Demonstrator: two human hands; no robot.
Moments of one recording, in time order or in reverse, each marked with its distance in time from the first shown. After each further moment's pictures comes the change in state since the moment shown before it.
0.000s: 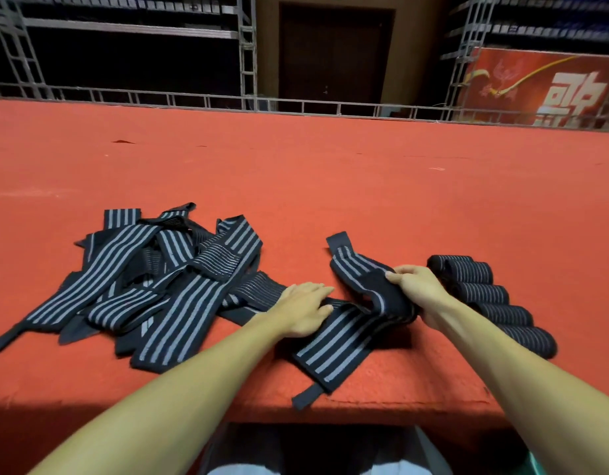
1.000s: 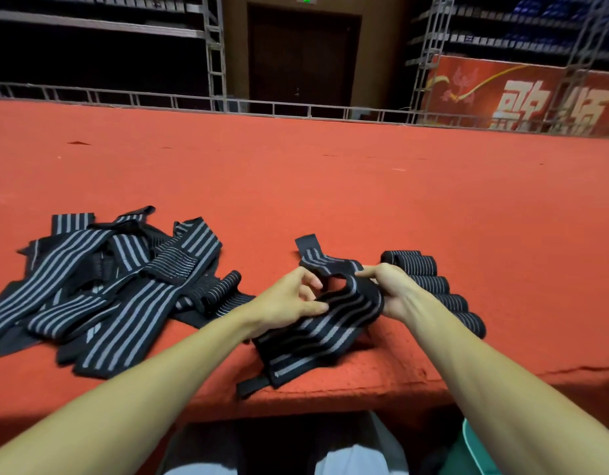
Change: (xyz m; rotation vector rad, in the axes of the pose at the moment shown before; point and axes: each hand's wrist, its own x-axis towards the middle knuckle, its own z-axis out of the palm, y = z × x) left_hand -0.022 0.072 -0.031 -0.871 -0.004 -0.017; right_hand -0.018 -0.005 -0.036 0.552 -0.258 0.228
